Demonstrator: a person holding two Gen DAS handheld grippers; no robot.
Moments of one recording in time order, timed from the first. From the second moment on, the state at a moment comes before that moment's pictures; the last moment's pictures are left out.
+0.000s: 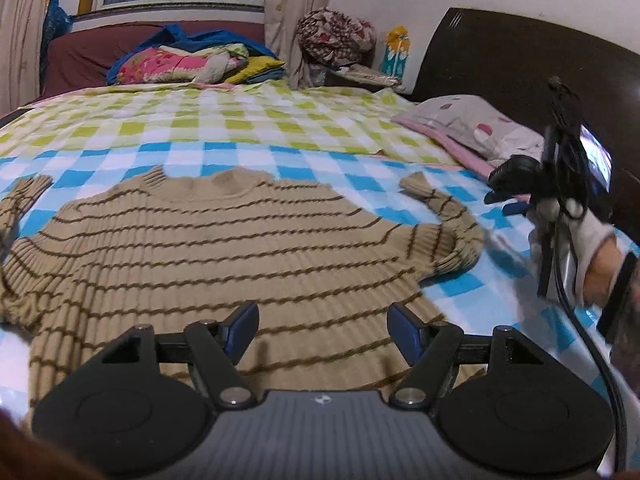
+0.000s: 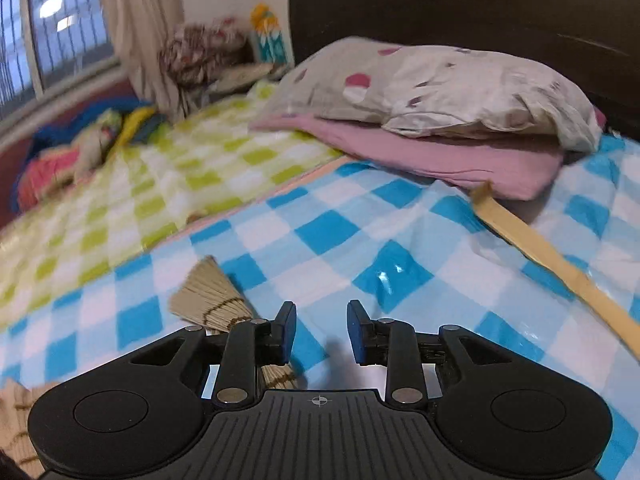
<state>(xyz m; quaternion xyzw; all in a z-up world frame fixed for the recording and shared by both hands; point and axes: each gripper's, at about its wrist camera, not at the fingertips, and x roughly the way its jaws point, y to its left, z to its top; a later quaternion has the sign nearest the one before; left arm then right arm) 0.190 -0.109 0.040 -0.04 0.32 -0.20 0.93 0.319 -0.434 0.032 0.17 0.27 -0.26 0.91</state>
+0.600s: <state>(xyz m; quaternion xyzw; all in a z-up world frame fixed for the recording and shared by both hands) 0.191 -0.119 0.032 -0.03 0.33 -0.20 0.92 0.359 -0.408 0.003 0.08 0.37 -0.18 0.91</state>
